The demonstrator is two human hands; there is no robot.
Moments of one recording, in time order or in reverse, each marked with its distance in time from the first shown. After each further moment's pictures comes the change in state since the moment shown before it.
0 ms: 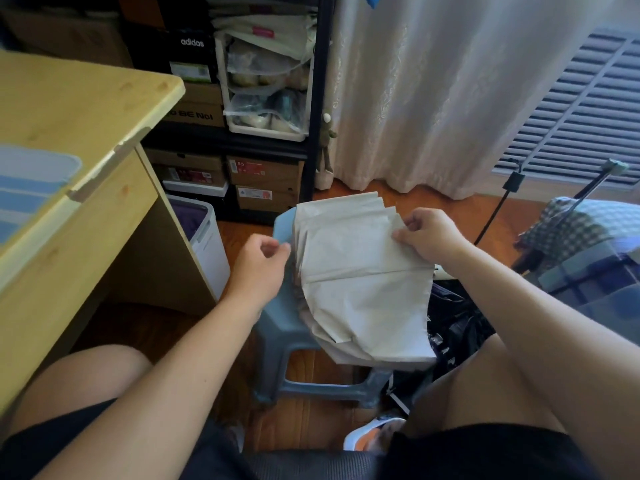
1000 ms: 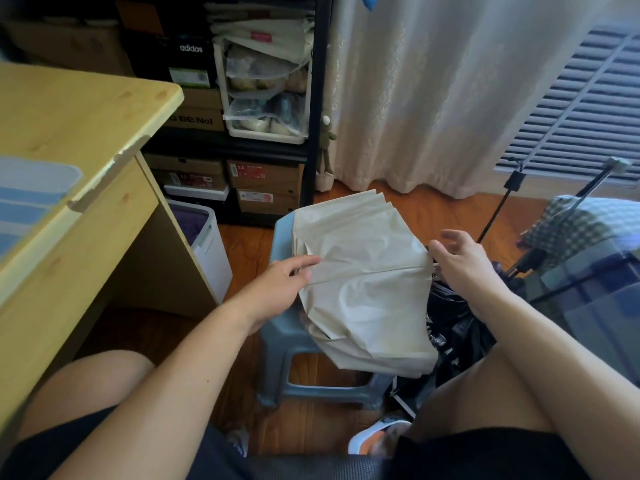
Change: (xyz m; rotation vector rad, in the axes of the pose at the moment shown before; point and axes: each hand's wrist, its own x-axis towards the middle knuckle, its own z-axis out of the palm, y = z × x) left_hand 0.003 -0.010 0.006 0.078 -0.504 0.050; right_hand -0.052 0.034 -0.011 0.171 0.141 0.182
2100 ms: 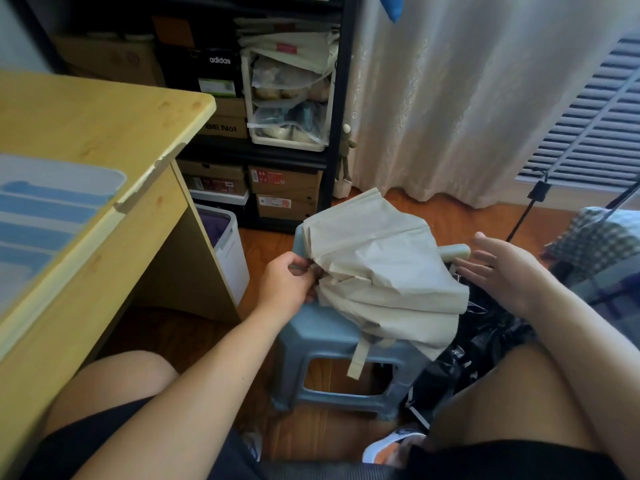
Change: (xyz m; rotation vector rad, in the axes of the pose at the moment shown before) left_hand 0.000 -0.004 0.001 -0.177 0.441 0.005; right_hand 0.011 -0.008 -0.028 0.724 -0.191 0.276
